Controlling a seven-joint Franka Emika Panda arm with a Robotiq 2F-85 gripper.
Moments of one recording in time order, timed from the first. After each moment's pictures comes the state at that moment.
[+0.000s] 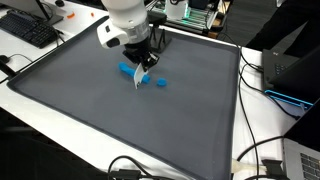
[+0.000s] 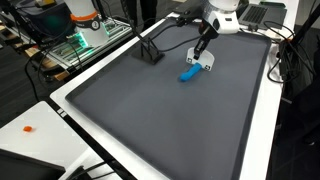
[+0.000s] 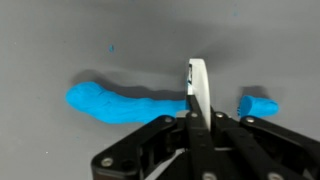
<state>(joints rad) 0.12 0.57 0.05 -1.75 -0.03 2.13 0.11</state>
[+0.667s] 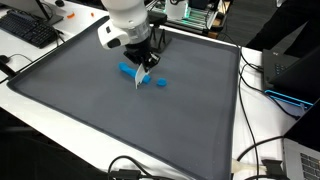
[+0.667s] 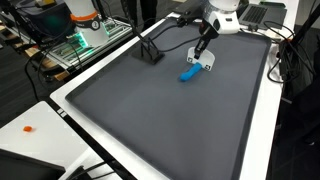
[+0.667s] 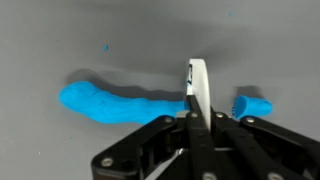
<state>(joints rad) 0.11 0.57 0.06 -1.75 -0.01 2.13 0.09</state>
